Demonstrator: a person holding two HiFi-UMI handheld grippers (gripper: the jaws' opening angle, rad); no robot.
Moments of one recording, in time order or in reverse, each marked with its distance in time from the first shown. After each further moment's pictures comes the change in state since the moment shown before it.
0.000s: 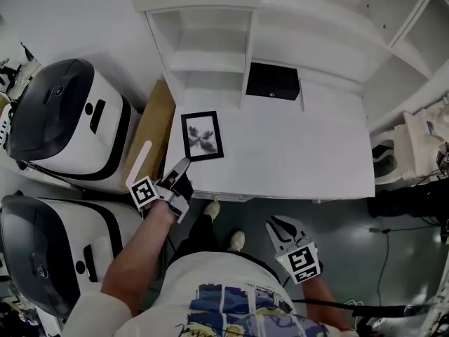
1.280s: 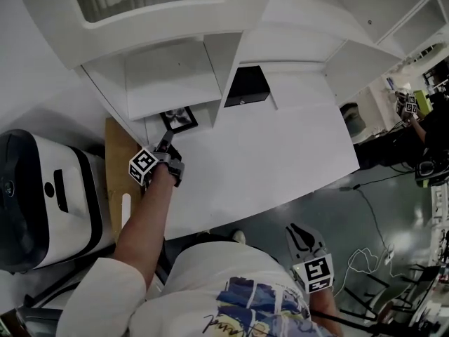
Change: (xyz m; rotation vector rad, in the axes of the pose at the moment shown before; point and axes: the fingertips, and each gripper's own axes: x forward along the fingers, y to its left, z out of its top) left arm 0.221 0.170 0.146 -0.005 0.068 0.184; right arm 0.021 -0.033 0.044 0.244 0.195 -0.473
